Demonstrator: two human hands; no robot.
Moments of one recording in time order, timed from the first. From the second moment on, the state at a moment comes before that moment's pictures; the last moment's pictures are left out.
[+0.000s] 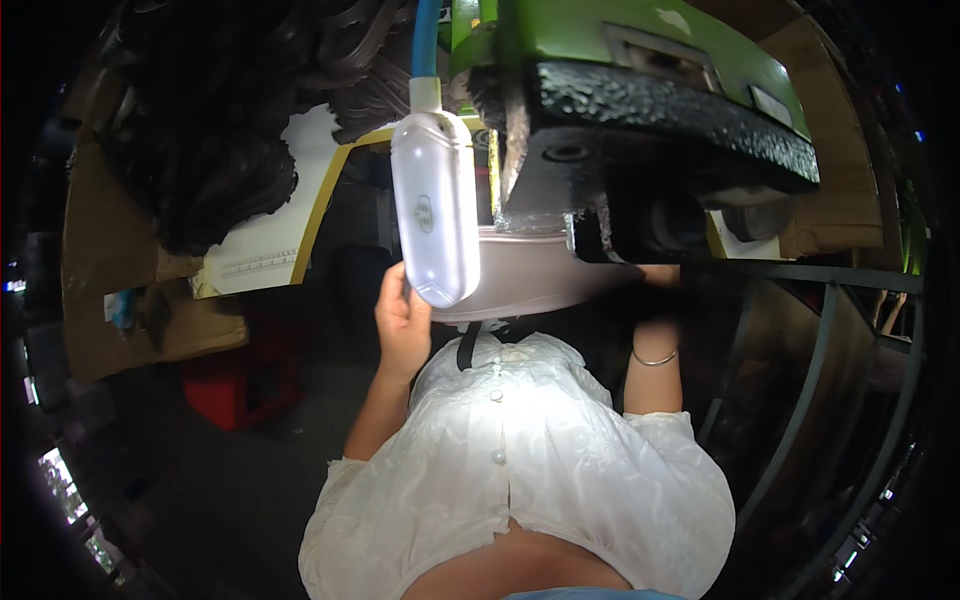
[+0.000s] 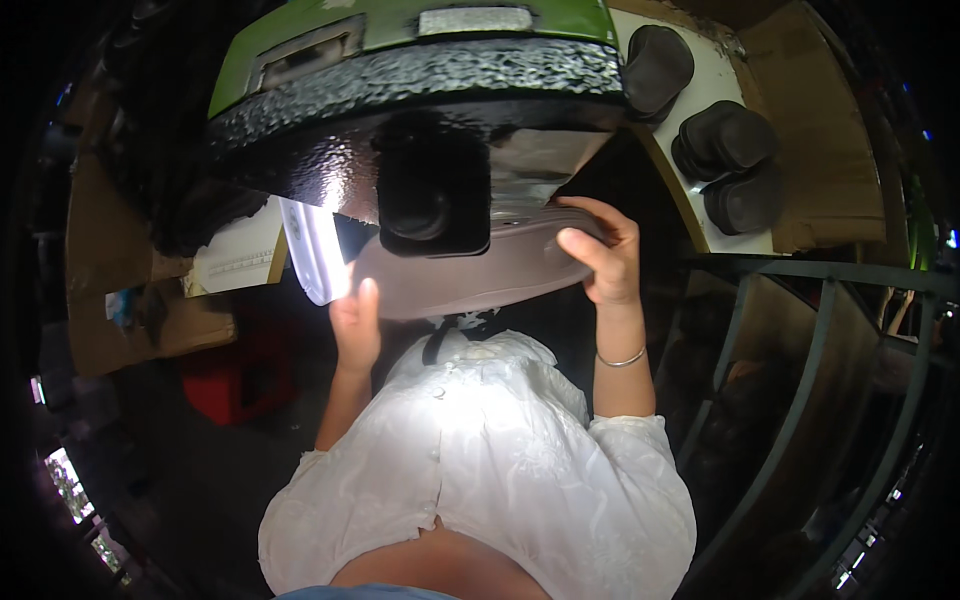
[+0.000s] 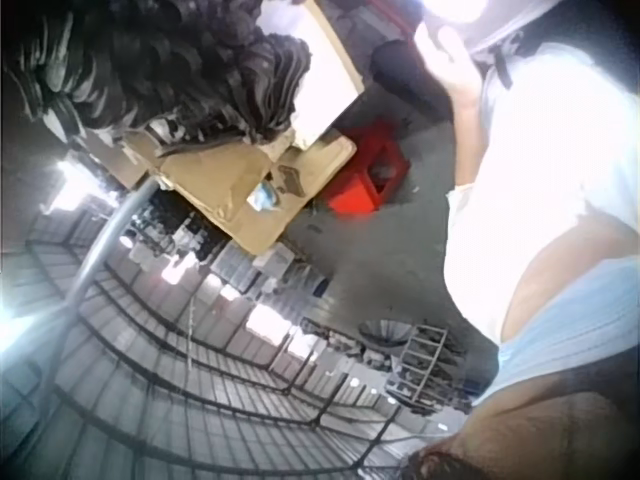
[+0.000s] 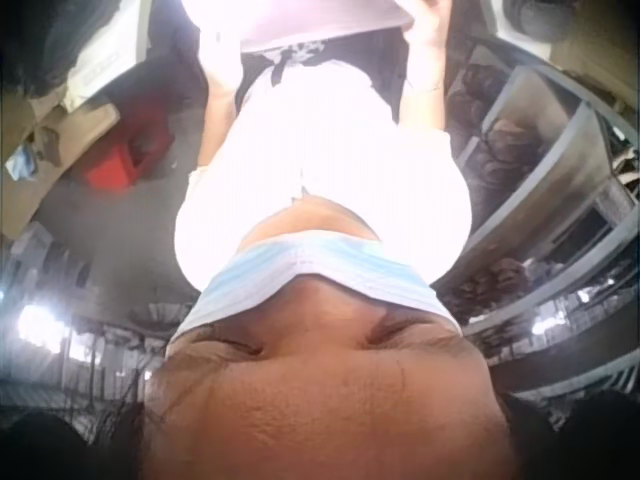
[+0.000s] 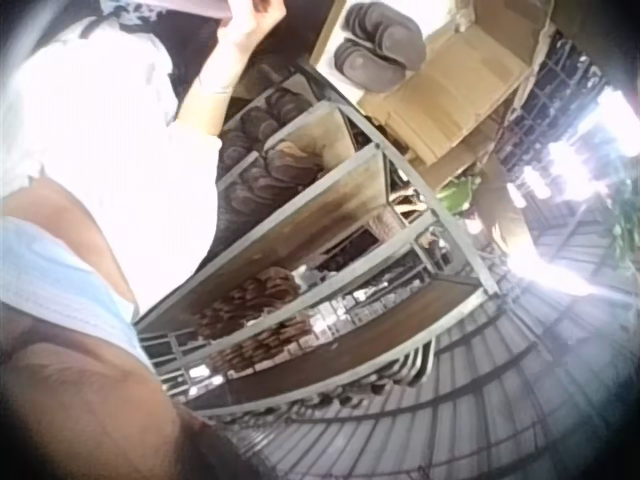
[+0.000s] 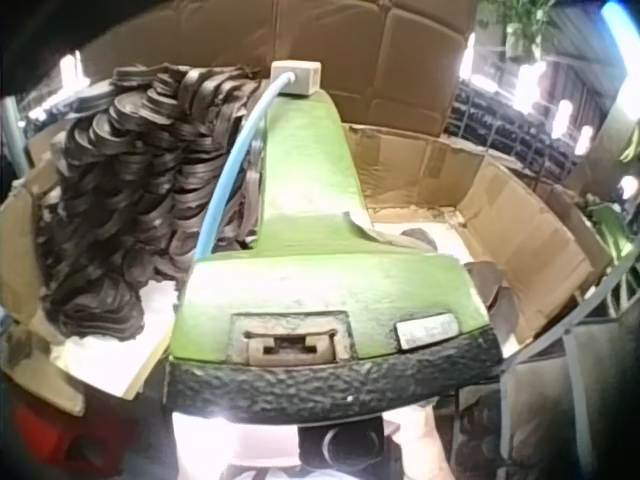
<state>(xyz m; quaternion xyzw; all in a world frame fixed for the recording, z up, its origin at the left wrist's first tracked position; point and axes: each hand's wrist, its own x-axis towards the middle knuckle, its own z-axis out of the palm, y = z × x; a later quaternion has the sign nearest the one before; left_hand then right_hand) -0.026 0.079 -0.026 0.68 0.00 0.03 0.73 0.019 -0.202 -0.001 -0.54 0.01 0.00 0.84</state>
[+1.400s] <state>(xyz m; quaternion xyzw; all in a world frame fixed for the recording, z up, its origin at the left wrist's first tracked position) 0.036 0.099 -0.034 0.88 -0.08 0.12 0.46 0.134 -0.271 -0.050 -0.56 0.13 -0.31 0.76</state>
